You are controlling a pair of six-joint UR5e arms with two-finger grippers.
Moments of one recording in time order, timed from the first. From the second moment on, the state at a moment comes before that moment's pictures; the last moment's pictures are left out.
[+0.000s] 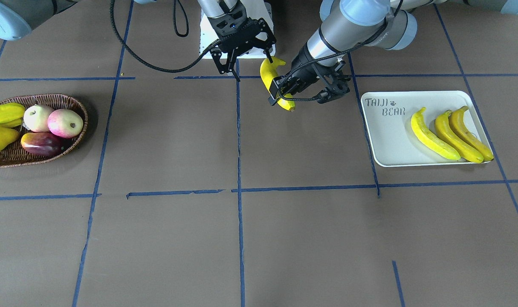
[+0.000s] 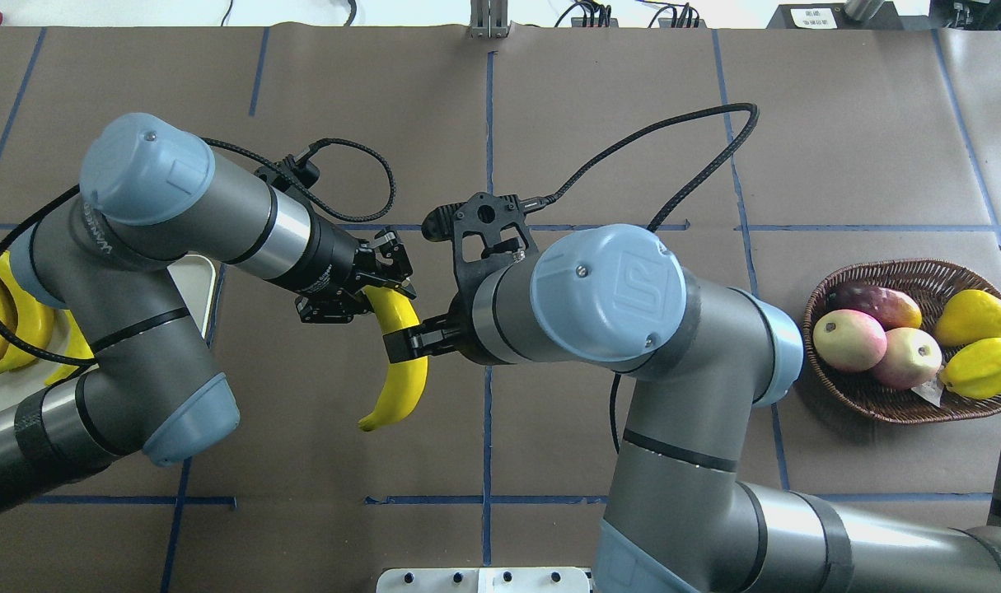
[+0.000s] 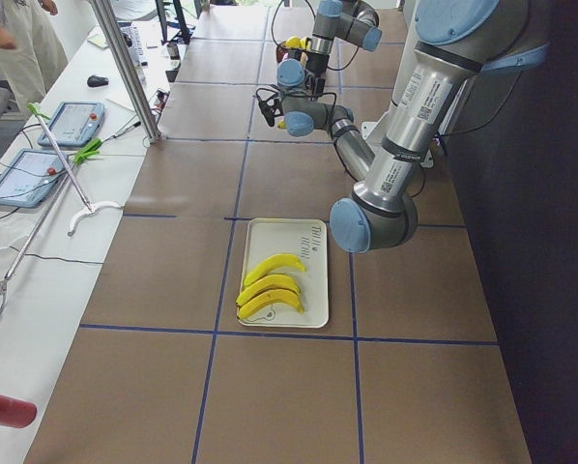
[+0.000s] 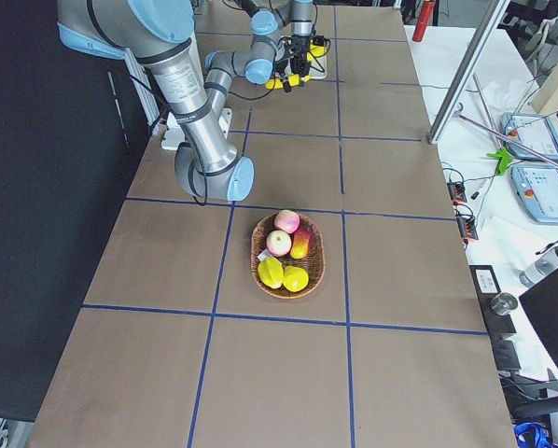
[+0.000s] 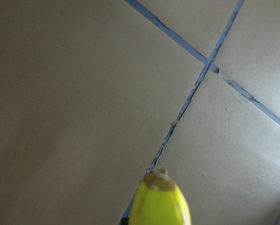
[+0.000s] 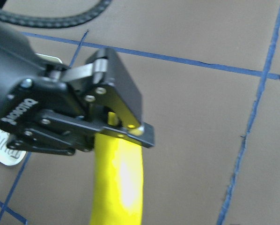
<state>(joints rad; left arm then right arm) -0.65 -2.05 -1.84 -1.99 -2.13 -1.83 0.41 -0.88 1.94 -1.48 1.76 1.06</state>
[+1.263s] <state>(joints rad) -0.90 -1.60 -1.78 -2.01 -2.10 -1.42 0.78 -1.30 2.09 -1.70 2.08 0.52</state>
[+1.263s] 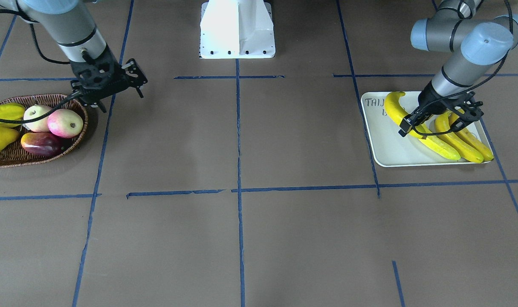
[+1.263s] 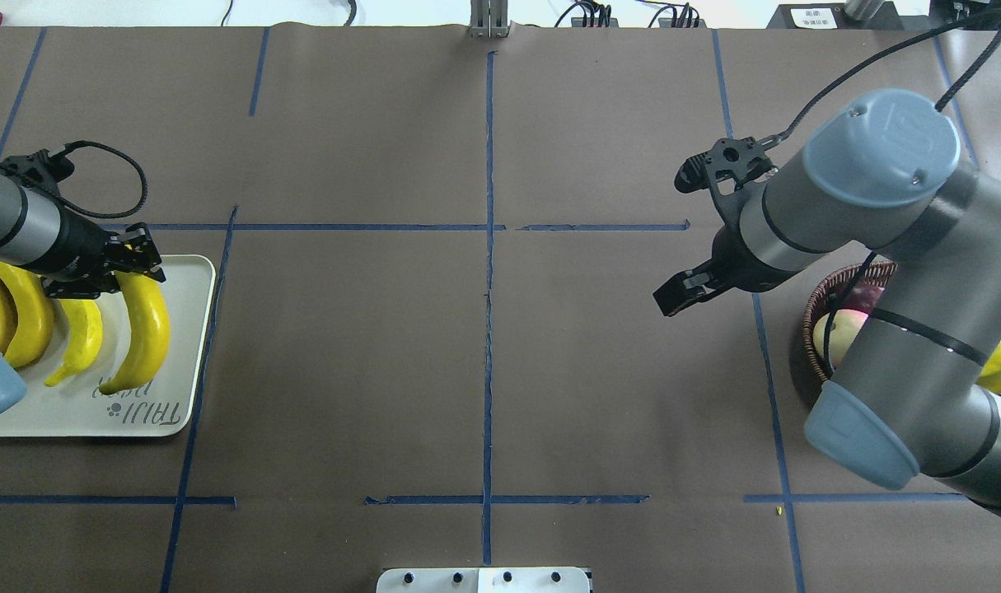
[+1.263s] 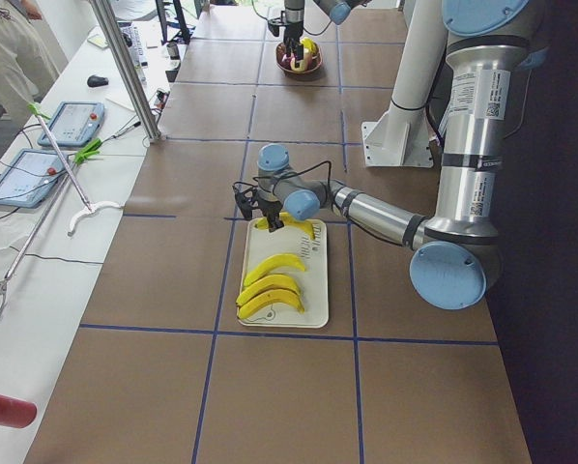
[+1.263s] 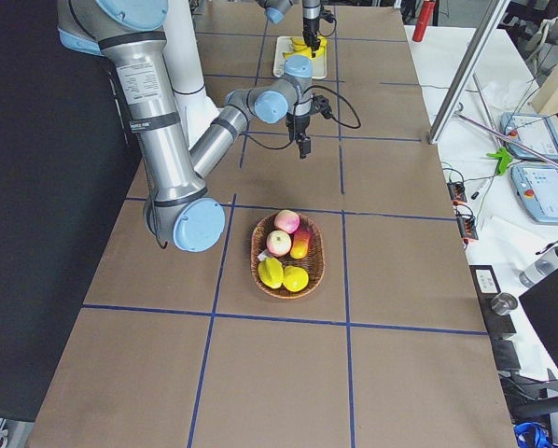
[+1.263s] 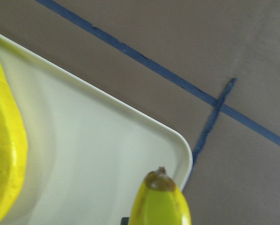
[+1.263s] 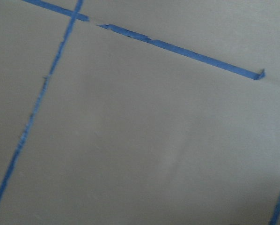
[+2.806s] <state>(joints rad) -1.20 -1.49 -1.68 -2.03 -2.20 -0.80 0.94 -1.45 2.10 -1.70 2.16 0.26</state>
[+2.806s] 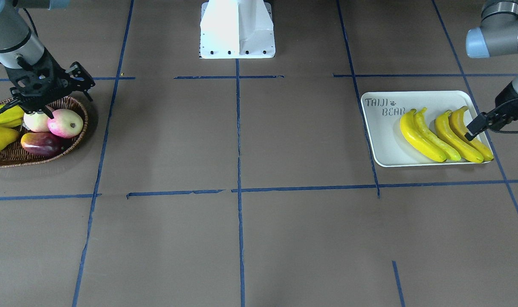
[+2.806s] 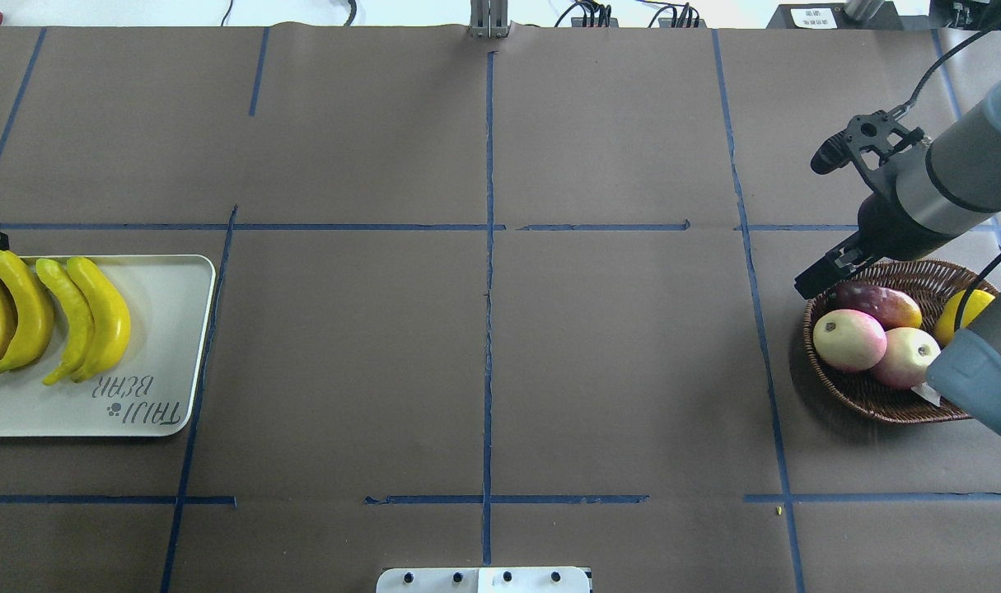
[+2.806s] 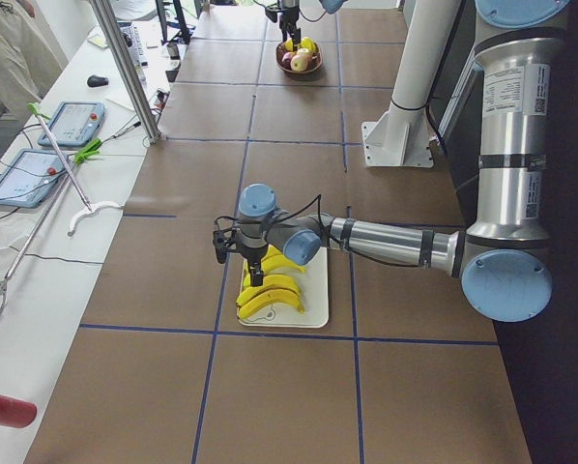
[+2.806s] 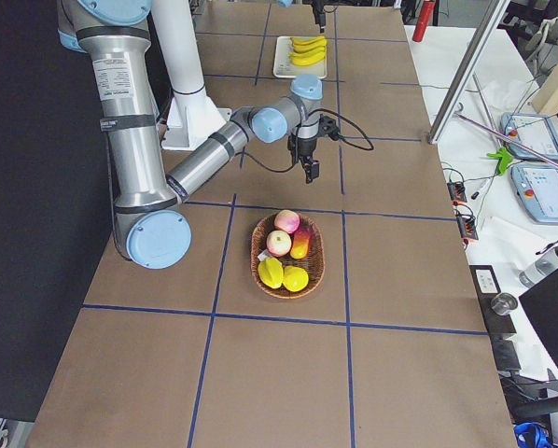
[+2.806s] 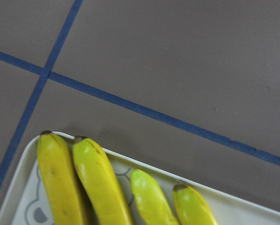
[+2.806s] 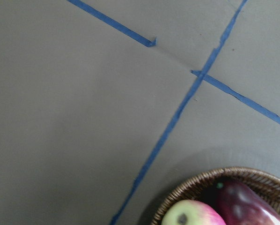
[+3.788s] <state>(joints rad) -1.54 -1.45 -1.72 -1.52 -2.33 0.09 1.44 -1.68 1.84 -1.71 2.29 -0.40</state>
